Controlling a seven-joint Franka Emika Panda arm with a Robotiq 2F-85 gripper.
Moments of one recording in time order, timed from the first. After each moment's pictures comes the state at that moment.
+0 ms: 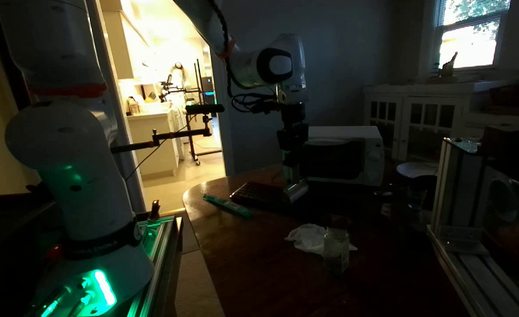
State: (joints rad) arm 0.17 0.02 0.21 -2.31 -0.04 2.38 1.33
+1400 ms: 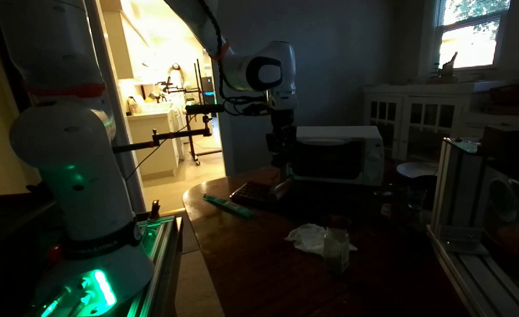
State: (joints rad) arm 0.22 0.02 0.23 -2.36 0.10 2.44 1.27
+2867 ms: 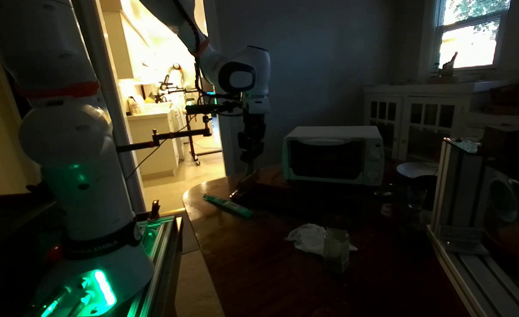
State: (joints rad) arm 0.32 -0.07 0.32 -2.46 0.41 2.43 1.09
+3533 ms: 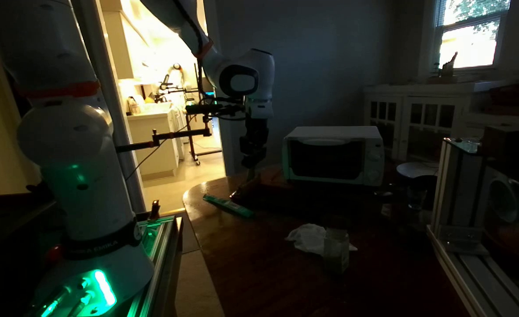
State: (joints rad) arm 0.30 -0.08 0.29 -2.50 0.42 2.43 1.05
